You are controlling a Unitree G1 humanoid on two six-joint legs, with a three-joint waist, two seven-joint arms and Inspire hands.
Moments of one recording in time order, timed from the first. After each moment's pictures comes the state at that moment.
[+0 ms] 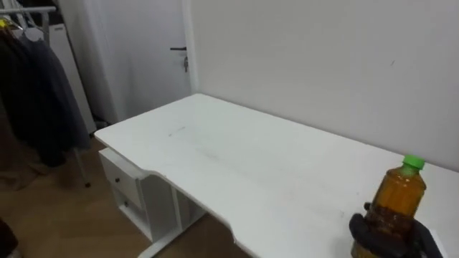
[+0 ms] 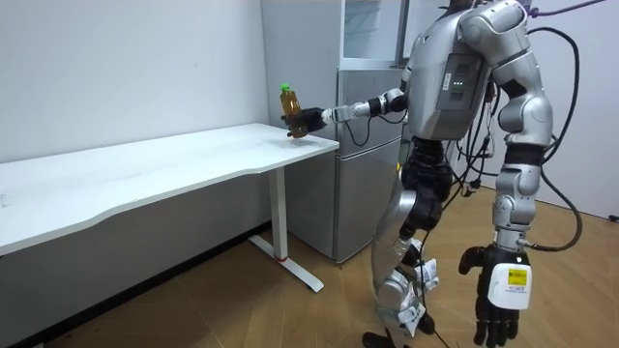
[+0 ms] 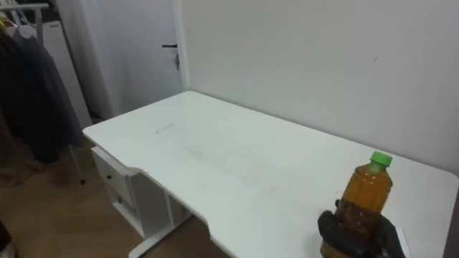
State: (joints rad) left arm 0.54 0.25 0.14 0.94 -0.03 0.02 0.02; right arm -0.14 -0.53 0.17 0.29 0.59 -0.05 -0.41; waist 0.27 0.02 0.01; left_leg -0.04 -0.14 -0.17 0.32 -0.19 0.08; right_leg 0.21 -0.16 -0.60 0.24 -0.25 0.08
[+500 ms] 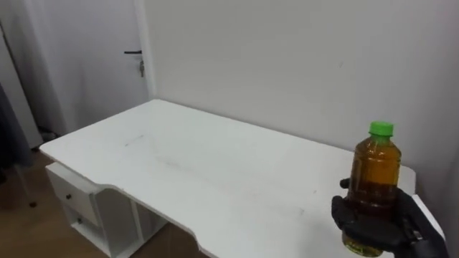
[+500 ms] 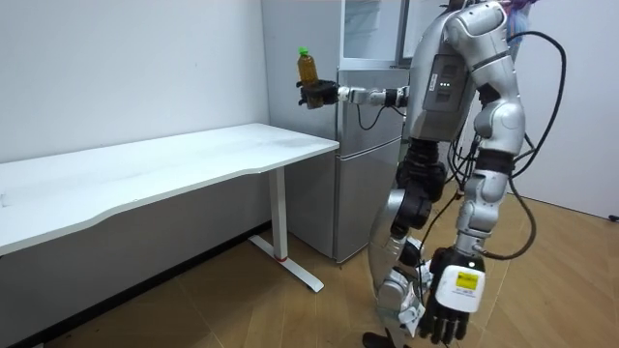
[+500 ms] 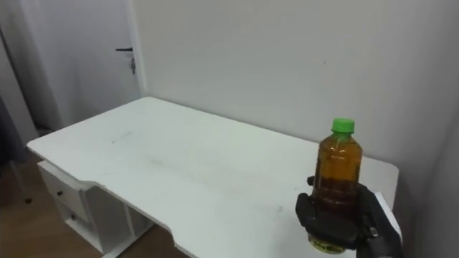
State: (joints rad) left arm 0.49 0.24 0.17 0.96 0.01 0.00 -0.02; right arm -0.05 -0.55 0.09 -0.01 0.39 -0.04 -0.16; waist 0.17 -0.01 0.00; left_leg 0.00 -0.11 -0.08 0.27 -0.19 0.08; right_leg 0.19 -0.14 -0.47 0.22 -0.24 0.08
